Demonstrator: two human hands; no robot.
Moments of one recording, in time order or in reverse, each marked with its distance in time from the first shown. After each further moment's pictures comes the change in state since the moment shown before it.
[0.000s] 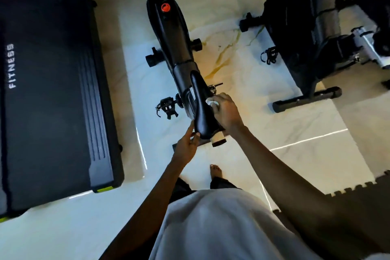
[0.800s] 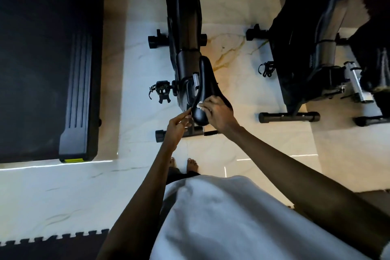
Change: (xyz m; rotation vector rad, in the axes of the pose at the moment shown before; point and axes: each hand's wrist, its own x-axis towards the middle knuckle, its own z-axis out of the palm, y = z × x) left_hand -0.002 -0.021 0.014 -0.633 0.189 -0.083; right_hand -0.032 -0.009 0.011 -0.271 -0.192 -0.352
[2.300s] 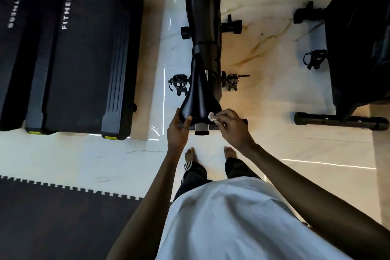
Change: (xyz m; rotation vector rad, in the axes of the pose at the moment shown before) left_hand -0.031 0.021 0.098 0.397 0.507 -0.074; right_hand -0.064 0.109 -0.025 0.469 0.010 -0.083
